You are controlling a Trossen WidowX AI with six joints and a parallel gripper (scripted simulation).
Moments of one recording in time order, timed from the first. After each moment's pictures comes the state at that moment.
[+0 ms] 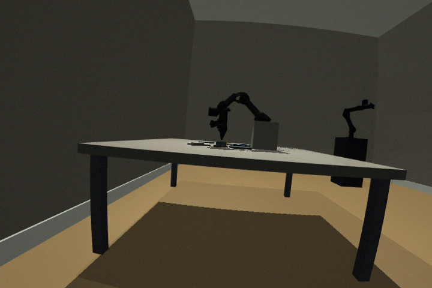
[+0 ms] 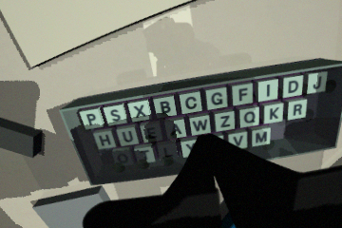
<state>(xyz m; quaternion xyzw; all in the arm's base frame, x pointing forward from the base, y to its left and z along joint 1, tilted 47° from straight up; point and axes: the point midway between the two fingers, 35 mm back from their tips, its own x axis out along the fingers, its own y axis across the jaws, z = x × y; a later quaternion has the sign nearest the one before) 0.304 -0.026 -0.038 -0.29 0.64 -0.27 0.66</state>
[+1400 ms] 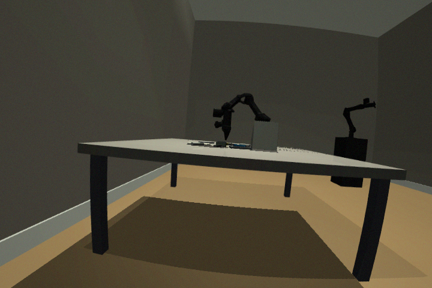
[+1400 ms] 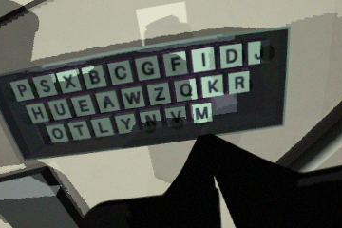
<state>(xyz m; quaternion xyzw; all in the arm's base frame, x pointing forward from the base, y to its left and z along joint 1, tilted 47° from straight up) 0.278 -0.057 -0.007 -0.30 0.64 -0.26 0.66</state>
